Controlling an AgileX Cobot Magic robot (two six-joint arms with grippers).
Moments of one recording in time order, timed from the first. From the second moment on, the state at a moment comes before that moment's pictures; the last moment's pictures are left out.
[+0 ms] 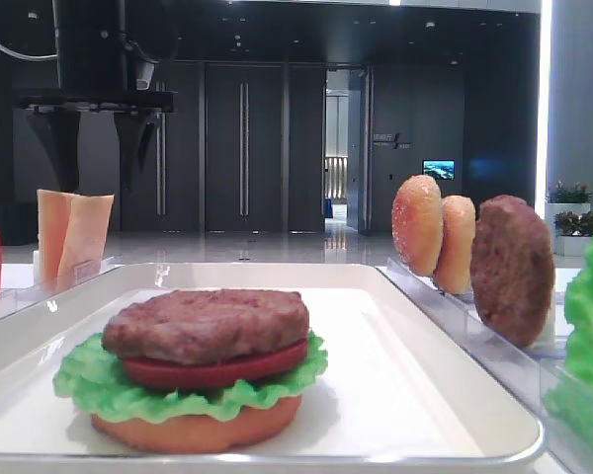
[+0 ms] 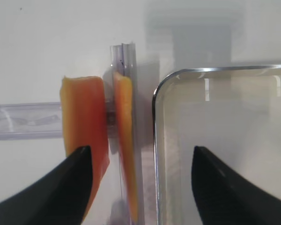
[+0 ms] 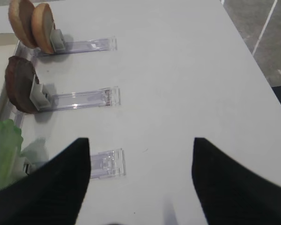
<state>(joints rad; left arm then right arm) -0.32 2.17 -1.98 0.13 1.24 -0.32 -0.05 -0.01 -0.51 0.04 1.13 0.00</state>
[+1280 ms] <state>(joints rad) -0.32 2.24 -1.98 0.19 1.23 -0.30 -0.05 -0.01 -0.51 0.03 1.13 -0.01</state>
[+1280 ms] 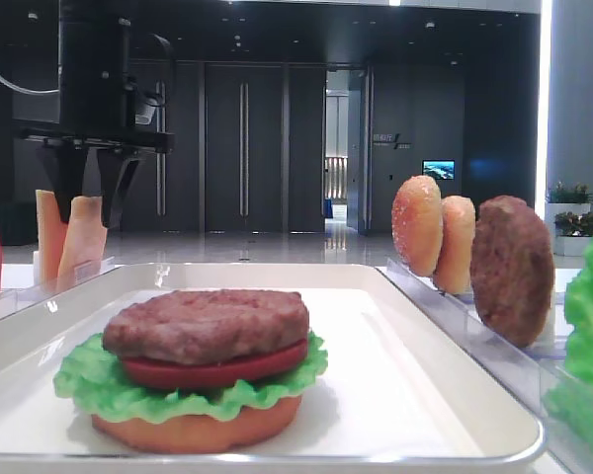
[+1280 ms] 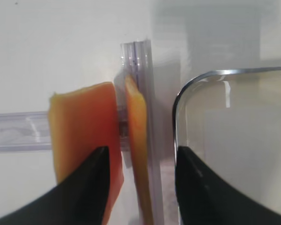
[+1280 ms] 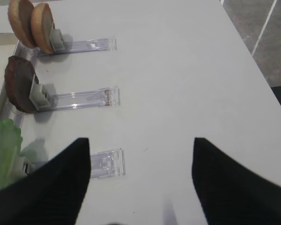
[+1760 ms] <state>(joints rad) -0.32 2.24 -1.98 0.21 1.23 -0.28 -0.05 -0.01 -0.51 0.03 1.13 0.00</state>
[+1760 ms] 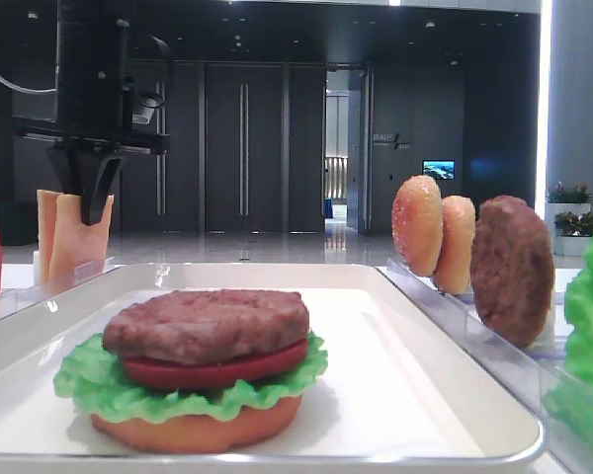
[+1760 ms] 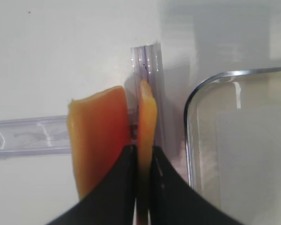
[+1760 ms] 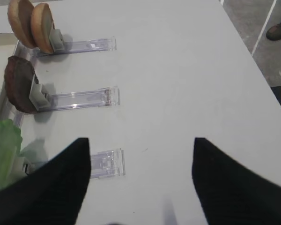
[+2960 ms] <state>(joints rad) -0.28 1.96 -1.90 0.01 1.24 -0.23 -0.05 -0.01 -0.51 0.03 1.13 -0.01</state>
